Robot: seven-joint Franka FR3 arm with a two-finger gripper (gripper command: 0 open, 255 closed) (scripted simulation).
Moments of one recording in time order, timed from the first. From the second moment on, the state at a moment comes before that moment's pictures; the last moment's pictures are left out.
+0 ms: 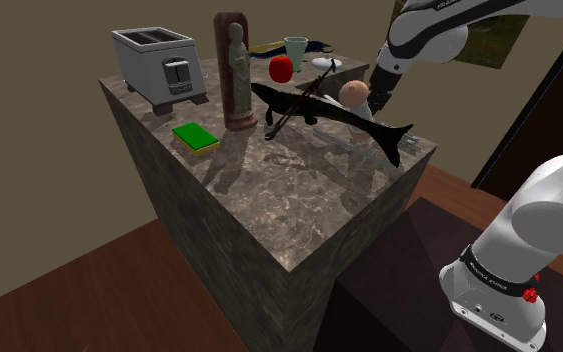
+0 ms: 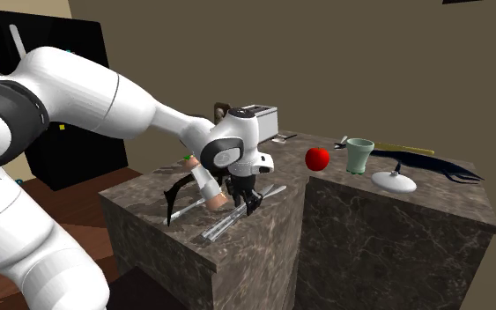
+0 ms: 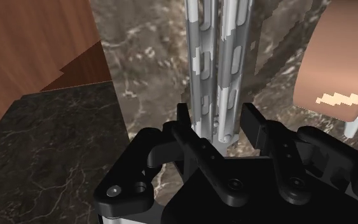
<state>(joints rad) -0.02 -0.31 -0.23 -2.44 0.15 2.29 -0.25</state>
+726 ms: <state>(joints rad) -0.03 -0.35 -0.22 -2.36 0.13 2.16 -0.22</state>
